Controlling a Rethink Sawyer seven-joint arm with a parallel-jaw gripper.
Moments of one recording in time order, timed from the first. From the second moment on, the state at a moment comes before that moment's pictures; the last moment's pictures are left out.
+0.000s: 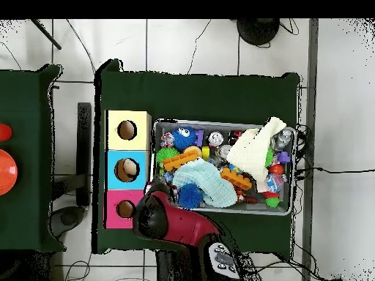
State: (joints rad) arm -0.13 -0.66 0.02 2.12 0.17 -0.10 1.58
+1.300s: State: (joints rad) arm -0.19 -0.61 0.04 2.12 0.17 -0.25 1.58
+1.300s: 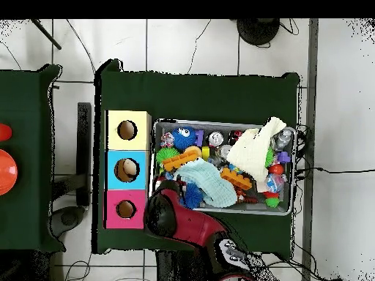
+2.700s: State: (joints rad) arm 0.01 -0.57 -0.09 2.12 0.19 -0.26 1.58
